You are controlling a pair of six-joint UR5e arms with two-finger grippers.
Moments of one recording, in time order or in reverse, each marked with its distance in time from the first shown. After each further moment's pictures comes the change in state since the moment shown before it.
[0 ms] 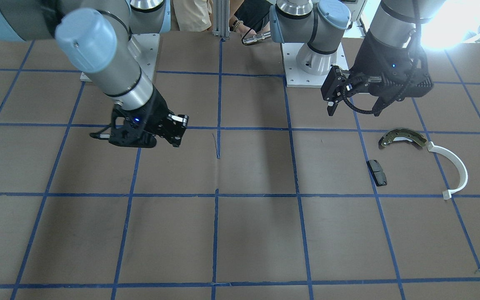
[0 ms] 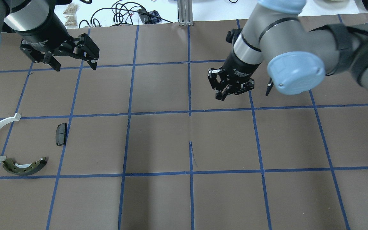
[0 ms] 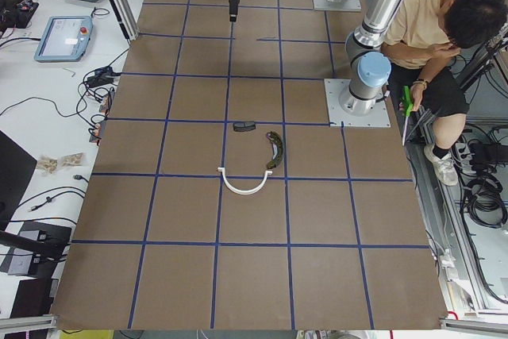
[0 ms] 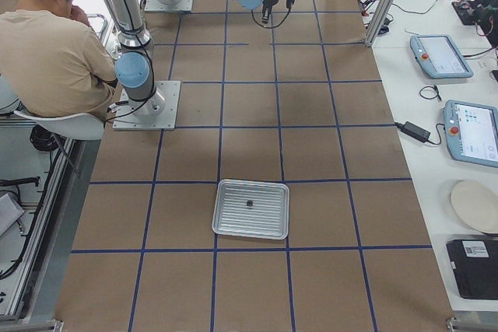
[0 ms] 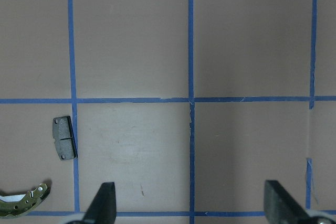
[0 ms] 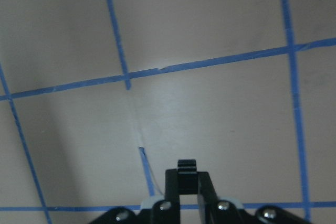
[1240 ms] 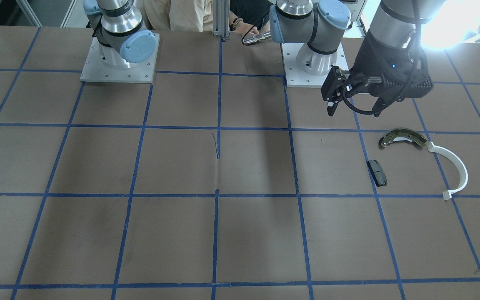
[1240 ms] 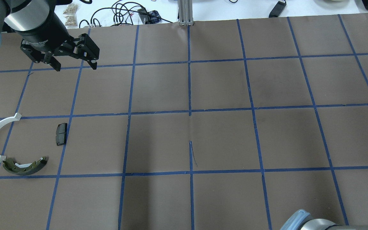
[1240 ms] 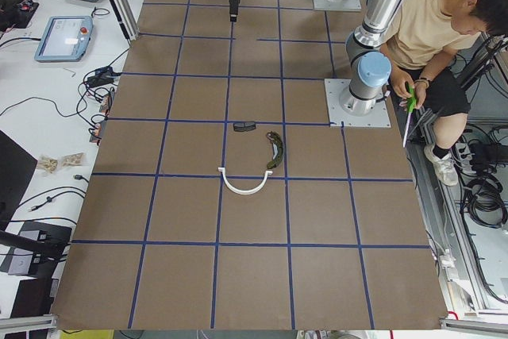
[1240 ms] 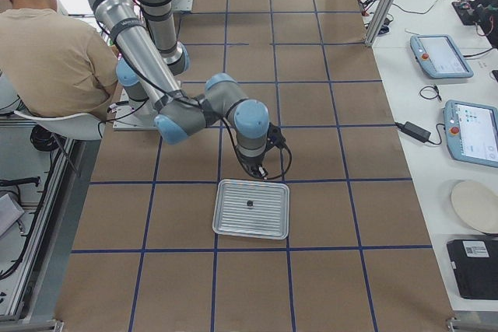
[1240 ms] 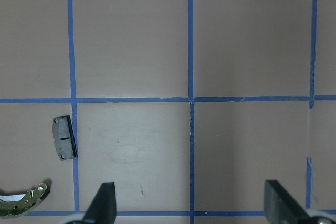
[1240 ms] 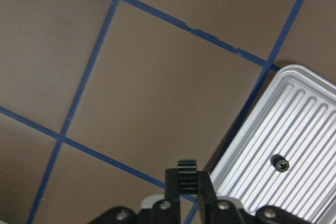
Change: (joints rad) left arm -0.001 0.000 -0.001 0.000 0.000 0.000; right arm -0.957 -0.165 -0.002 0.196 -0.260 -1.497
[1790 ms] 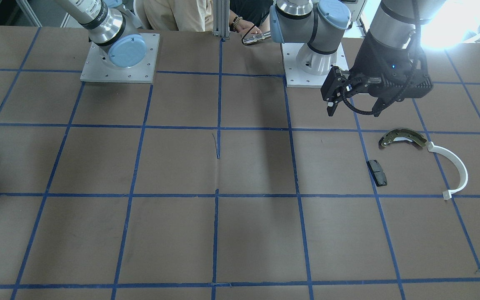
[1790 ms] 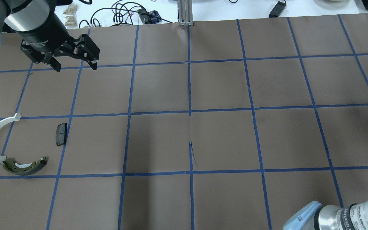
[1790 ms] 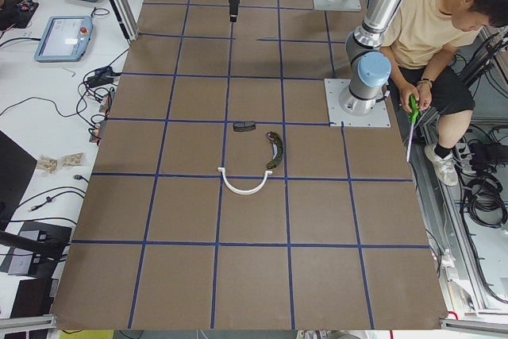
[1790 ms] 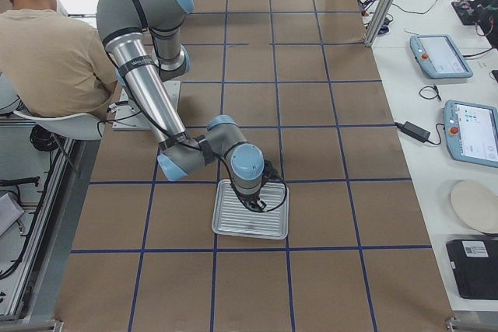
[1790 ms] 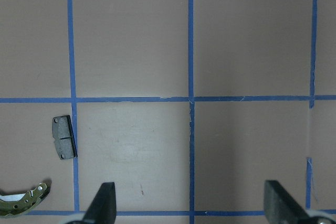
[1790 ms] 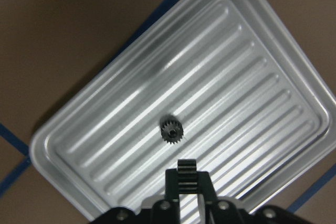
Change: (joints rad) left arm 0.000 0.000 0.000 -0.001 0.000 0.000; right arm -0.240 0.332 -0.002 -0.422 -0.023 -0.596
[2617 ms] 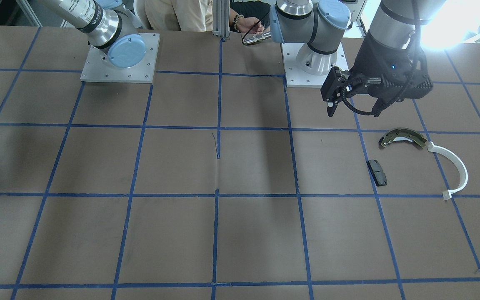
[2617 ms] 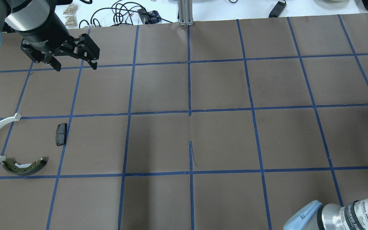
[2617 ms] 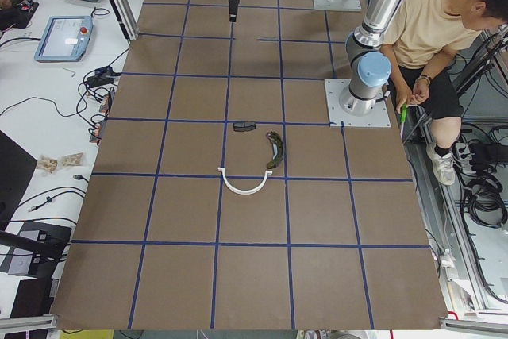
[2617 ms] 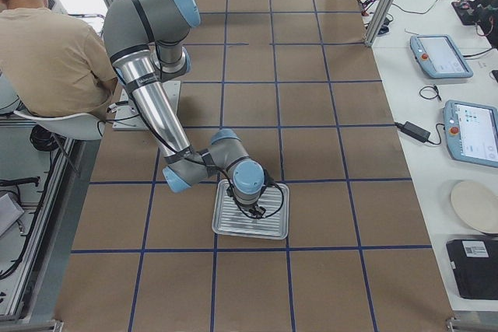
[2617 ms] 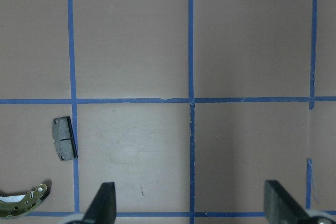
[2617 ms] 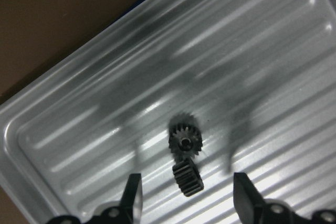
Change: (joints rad) left arm 0.000 -0.002 0.001 0.001 0.000 0.000; right arm -0.026 0.157 0.004 -0.090 -0.021 -0.176
